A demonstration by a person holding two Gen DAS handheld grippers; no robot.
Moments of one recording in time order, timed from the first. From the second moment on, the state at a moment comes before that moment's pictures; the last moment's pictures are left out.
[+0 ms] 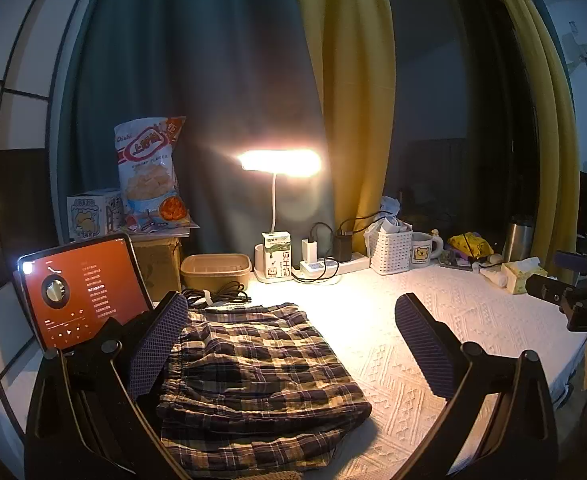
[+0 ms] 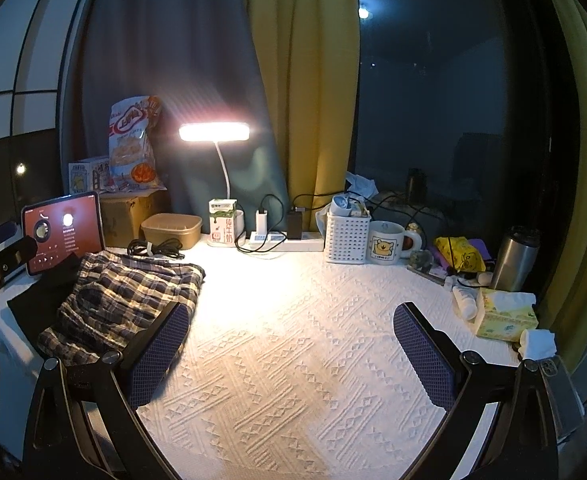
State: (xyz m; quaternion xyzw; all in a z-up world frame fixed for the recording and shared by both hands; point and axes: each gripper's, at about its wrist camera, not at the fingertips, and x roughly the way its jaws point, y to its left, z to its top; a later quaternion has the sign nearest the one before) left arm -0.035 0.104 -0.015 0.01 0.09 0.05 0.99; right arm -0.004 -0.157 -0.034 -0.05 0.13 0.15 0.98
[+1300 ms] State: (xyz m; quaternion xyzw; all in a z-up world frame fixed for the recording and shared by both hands) left arm -0.041 0.109 -0.011 0.01 0.08 0.06 1.00; right arm -0.005 -0.160 -0.029 -0.05 0.13 0.15 0.98
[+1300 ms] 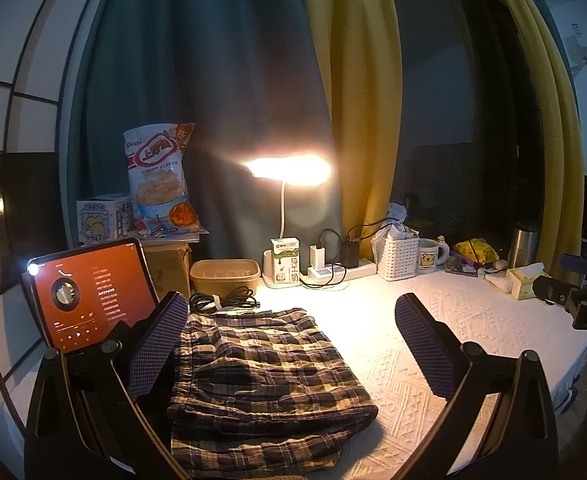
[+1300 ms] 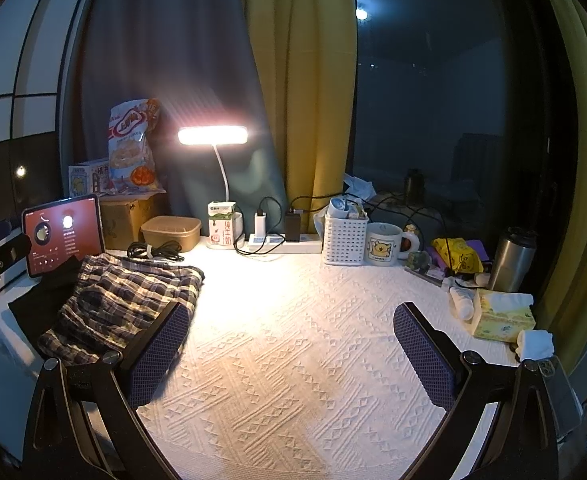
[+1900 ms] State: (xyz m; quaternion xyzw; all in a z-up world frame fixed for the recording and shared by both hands) left arm -0.041 0.106 -0.009 0.02 0.08 0.05 1.00; right arm -0.005 -0.161 -0.028 -0.05 0.13 0.15 0.98
